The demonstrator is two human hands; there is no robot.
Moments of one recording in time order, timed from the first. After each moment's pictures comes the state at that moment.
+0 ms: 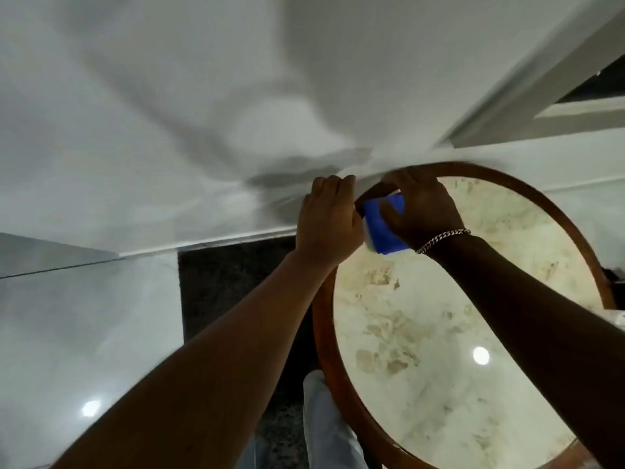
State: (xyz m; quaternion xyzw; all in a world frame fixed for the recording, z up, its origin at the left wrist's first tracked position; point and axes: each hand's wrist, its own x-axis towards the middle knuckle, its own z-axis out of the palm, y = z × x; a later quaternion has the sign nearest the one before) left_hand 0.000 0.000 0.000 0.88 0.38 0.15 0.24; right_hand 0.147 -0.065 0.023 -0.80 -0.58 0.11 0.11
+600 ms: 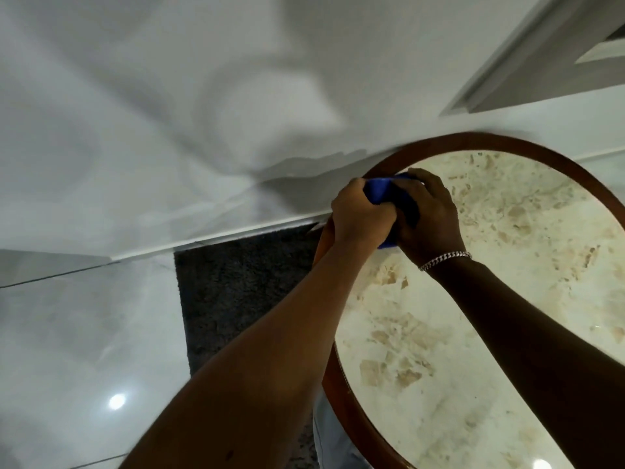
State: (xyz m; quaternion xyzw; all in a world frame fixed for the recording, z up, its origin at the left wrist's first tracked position) left_hand 0.066 -0.018 -0.038 0.61 0.54 0.13 0.57; right_hand 0.160 -0.096 -0.060 -0.84 -0.47 0.11 0.24
